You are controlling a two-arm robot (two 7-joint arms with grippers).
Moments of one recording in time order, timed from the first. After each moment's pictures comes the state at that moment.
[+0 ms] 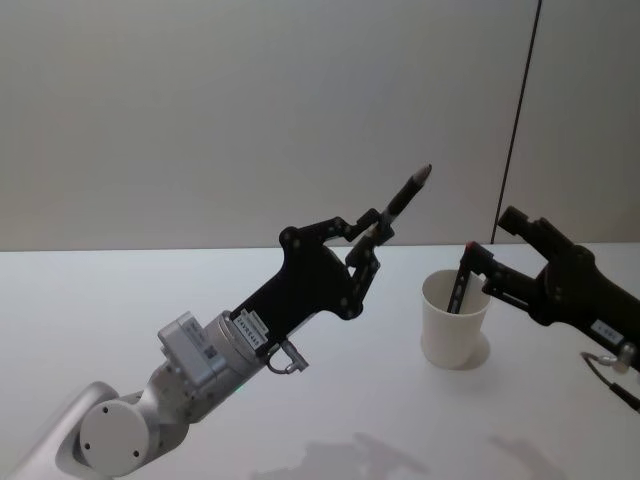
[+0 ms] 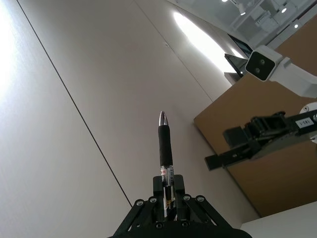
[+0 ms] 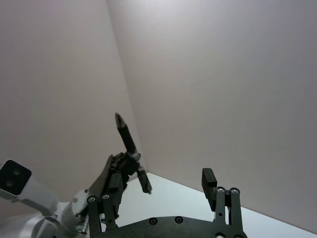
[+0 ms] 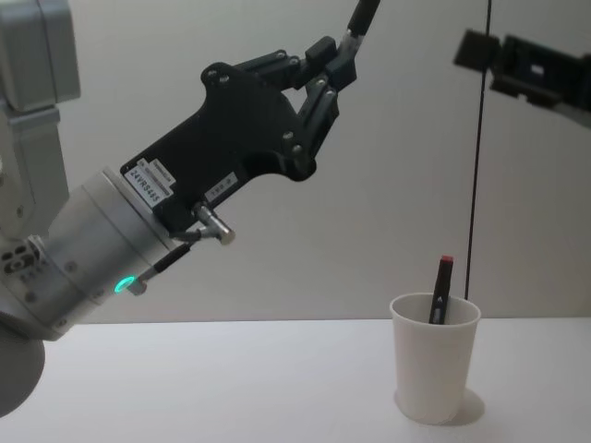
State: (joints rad) left arm -0.44 0.26 0.39 -1.20 -0.27 -0.90 -0.62; right arm 0.14 0.26 -0.05 -1.70 0.62 0.14 0.81
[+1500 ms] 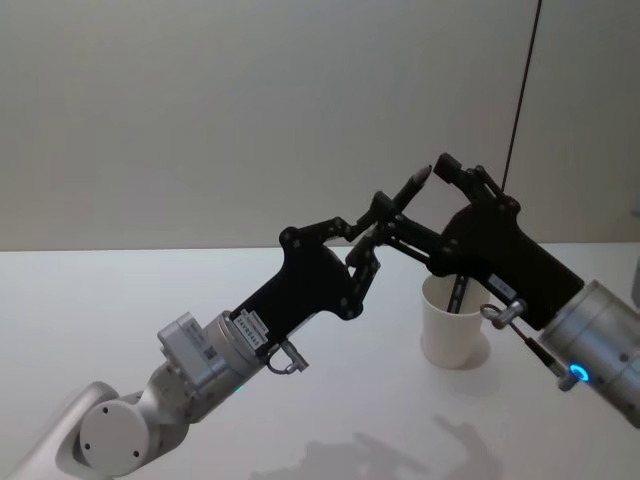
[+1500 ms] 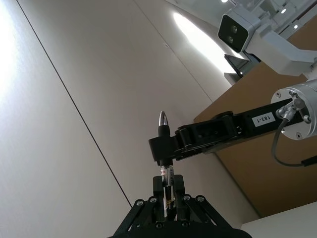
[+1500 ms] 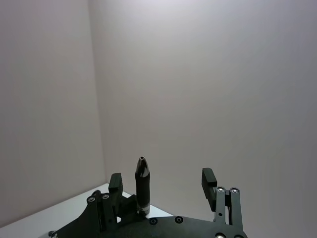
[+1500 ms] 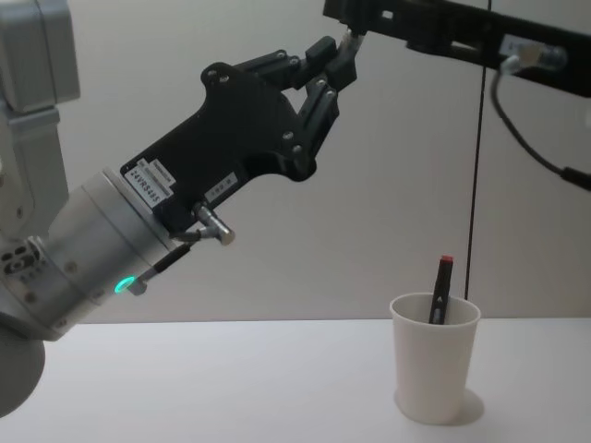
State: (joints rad) left arm -0.45 0.26 0.39 -1.20 -0.27 -0.91 -0.62; right arm 0.18 0.13 -0.21 -1.82 0.33 0.10 0.50
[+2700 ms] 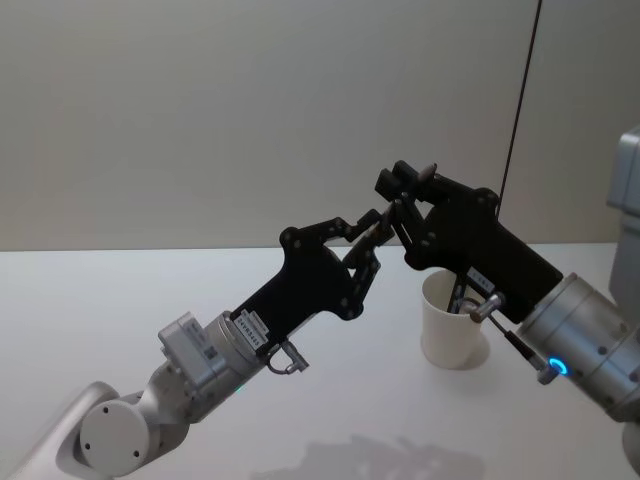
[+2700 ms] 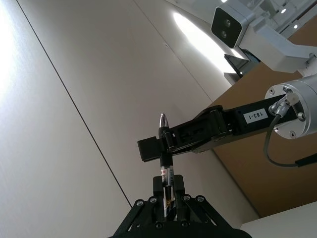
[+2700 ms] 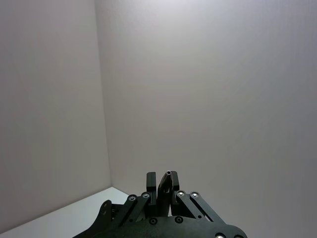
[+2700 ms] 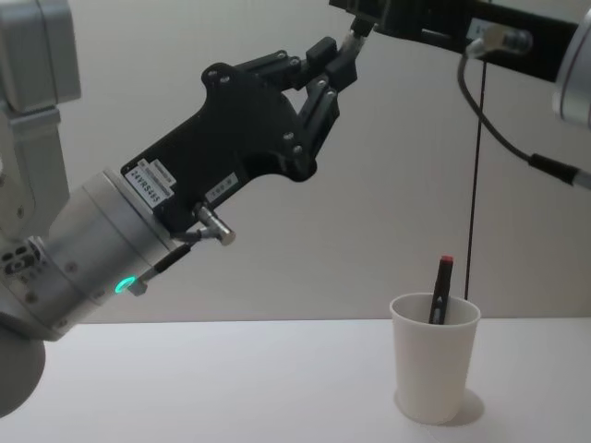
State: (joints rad) left arm -0.45 0.26 0.39 -1.20 -0.27 -0.91 -0.62; right arm 0.20 0.11 -0.25 -1.81 0.32 0.10 0.48
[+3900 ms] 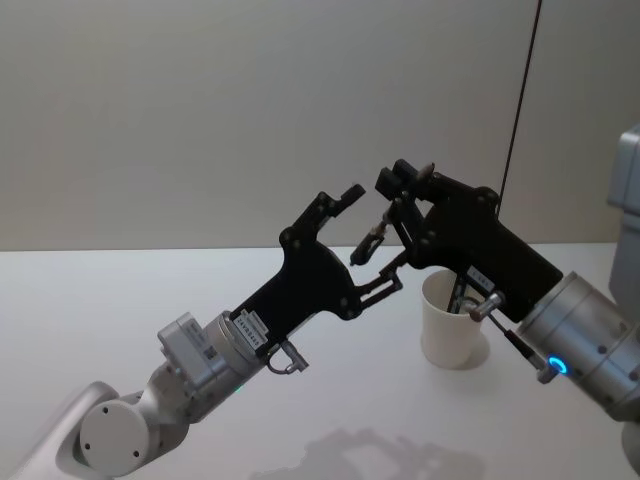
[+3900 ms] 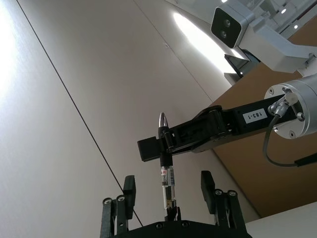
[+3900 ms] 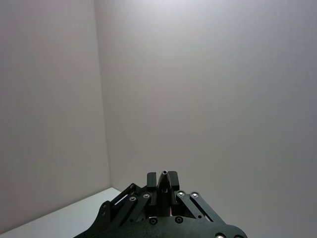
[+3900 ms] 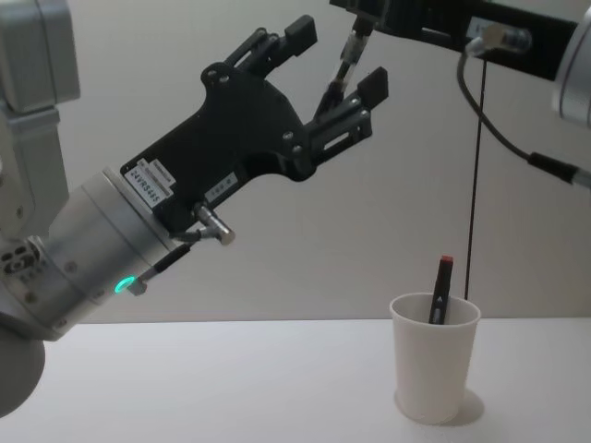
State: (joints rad) left arm -0.45 0.26 0.39 -1.20 -0.27 -0.91 -0.62; right arm 0.20 0.11 -0.25 -1.81 0.32 0.10 0.48
